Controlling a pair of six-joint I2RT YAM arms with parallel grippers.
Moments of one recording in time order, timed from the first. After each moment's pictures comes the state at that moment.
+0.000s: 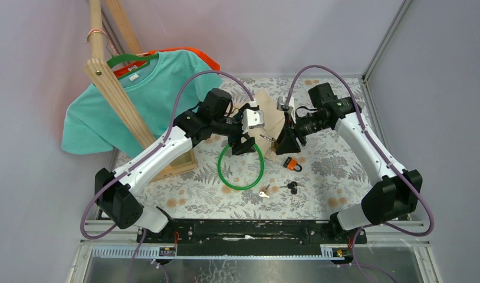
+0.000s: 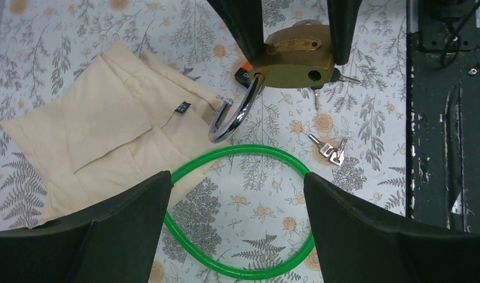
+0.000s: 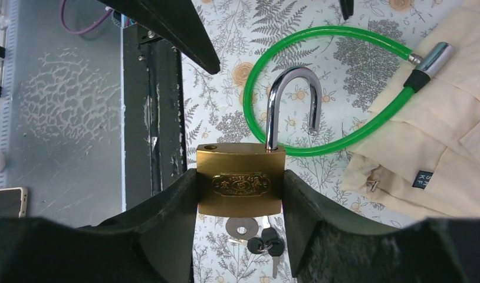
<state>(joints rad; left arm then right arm) -0.65 1.46 1.37 -0.58 0.63 0.58 0.31 1.47 1.39 -1.10 -1.02 -0.74</state>
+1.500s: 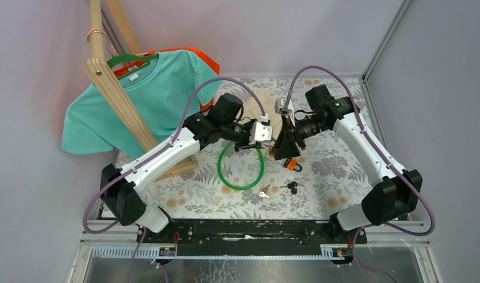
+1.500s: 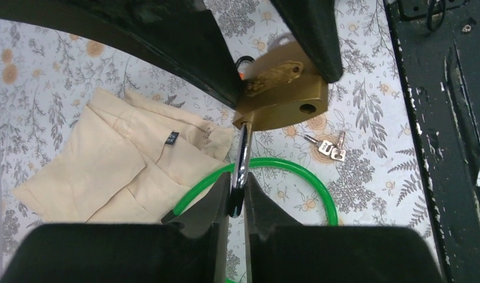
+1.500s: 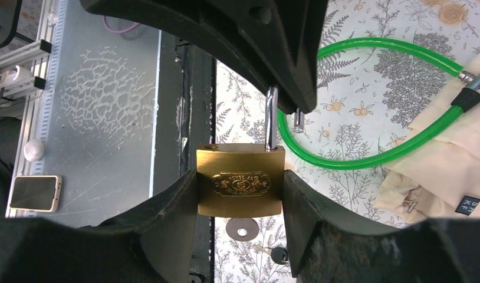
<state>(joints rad) -0.74 1.50 1.40 -0.61 0.67 0.78 0.35 1.46 1.41 -1.21 -1.10 -0.79</state>
